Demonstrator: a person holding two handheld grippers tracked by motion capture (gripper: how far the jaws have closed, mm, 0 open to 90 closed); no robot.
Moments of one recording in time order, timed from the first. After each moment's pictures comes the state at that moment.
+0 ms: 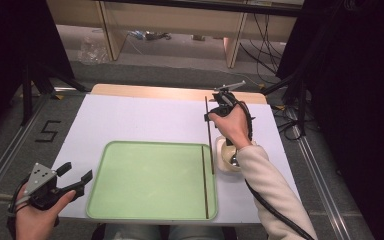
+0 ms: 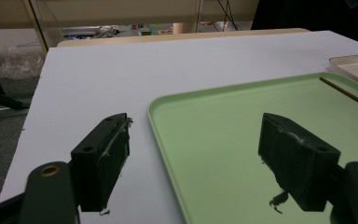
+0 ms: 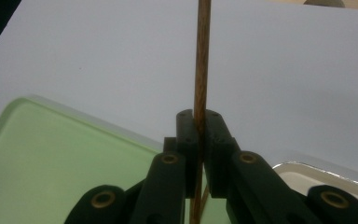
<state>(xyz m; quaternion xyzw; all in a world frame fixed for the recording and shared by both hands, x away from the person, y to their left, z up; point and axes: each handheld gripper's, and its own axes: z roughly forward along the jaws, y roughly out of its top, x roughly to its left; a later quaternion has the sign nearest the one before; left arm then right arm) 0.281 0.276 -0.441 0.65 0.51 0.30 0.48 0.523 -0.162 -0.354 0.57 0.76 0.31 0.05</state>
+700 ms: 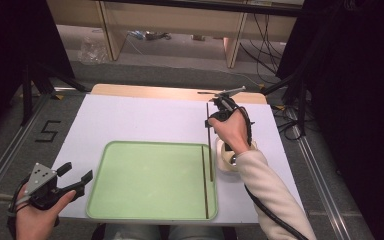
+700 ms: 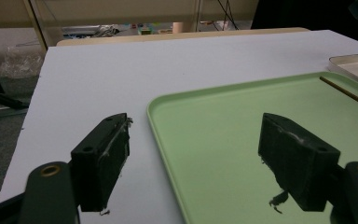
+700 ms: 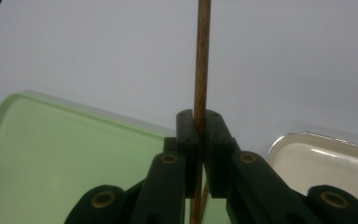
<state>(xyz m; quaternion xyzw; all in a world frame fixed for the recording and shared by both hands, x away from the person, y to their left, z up) 0.281 0.275 -0.441 0.65 0.51 0.30 0.48 0.514 -0.162 -0.363 0.60 0.75 0.29 0.04</state>
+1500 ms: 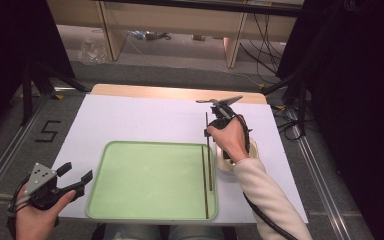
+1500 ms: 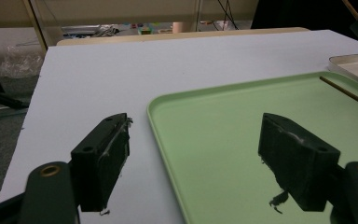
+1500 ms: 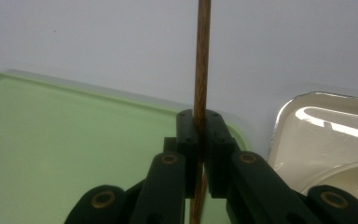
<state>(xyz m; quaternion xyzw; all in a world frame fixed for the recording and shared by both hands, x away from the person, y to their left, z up) 0.281 0.276 -0.441 0.65 0.51 0.29 0.48 0.503 -0.161 -0.382 0.61 0.75 0.27 0.03</state>
